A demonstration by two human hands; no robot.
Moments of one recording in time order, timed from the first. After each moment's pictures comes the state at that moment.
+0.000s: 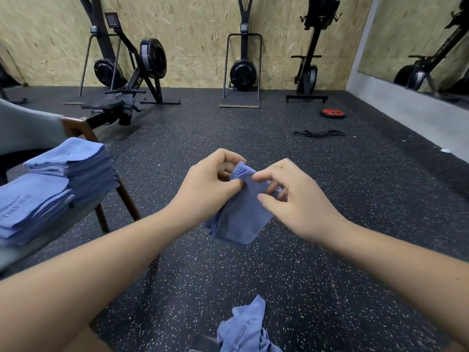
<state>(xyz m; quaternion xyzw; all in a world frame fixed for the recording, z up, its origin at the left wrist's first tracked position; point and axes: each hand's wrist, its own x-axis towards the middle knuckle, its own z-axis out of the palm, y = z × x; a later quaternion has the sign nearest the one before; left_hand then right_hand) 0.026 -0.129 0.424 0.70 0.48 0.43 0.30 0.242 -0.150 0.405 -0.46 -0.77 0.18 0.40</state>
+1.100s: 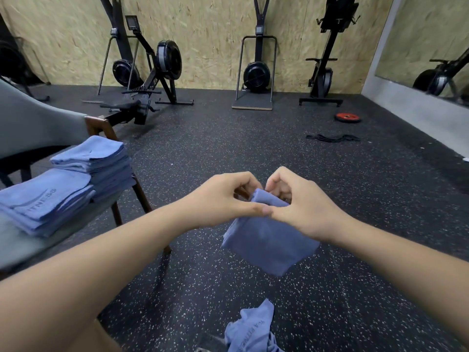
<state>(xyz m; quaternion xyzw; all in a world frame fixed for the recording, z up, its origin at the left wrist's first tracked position) 0.003 -0.127 0.423 0.79 0.43 0.27 0.33 0.231 -0.139 0.412 -0.46 -0.77 0.29 0.33</state>
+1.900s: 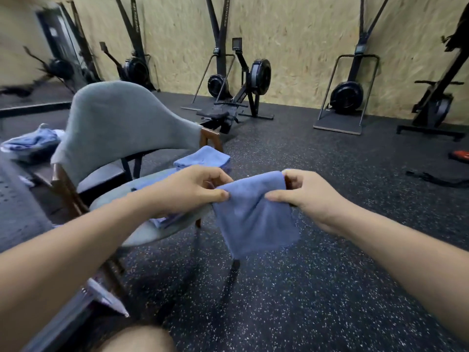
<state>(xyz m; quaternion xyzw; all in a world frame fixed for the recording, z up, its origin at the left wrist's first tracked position) -0.262 -0.149 0.471 0.70 0.61 0.28 0.25 0.011 -0.045 0.442 -0.32 -0.74 0.48 0.33</state>
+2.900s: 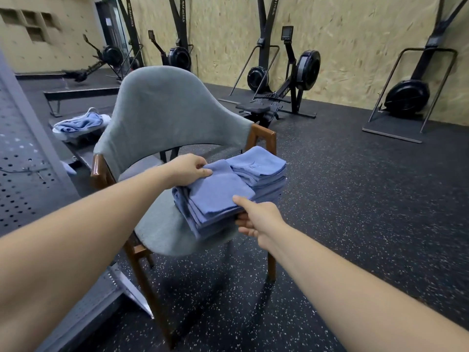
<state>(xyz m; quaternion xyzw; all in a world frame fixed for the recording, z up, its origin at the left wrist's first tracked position) -0.480 -0.041 0.411 0.56 0.81 0.15 0.12 -0.245 -0.013 0.342 -0.48 -0.49 0.67 0.28</state>
